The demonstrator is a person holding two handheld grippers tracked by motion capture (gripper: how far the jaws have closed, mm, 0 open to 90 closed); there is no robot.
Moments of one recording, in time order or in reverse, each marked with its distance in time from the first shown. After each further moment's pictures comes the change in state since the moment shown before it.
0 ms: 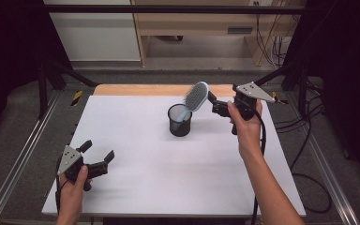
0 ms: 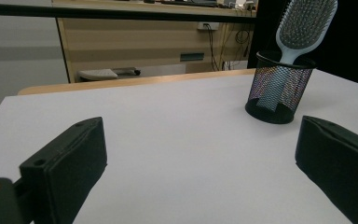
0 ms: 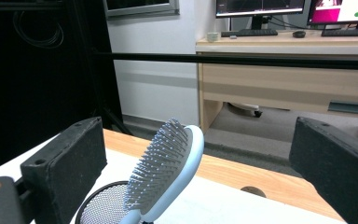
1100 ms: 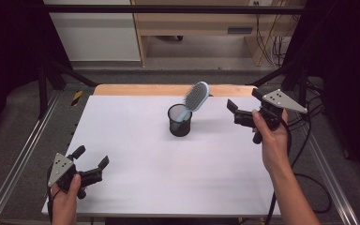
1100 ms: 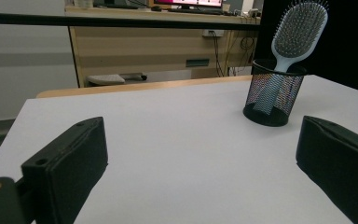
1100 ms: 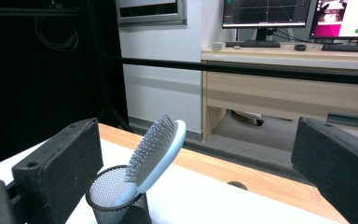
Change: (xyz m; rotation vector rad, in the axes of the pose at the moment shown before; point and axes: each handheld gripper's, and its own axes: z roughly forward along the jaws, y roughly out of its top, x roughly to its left) left arm -0.009 0.005 -0.032 -0.024 0.035 0.005; right arm -0.026 0.008 -0.063 -0.017 0.046 -0.026
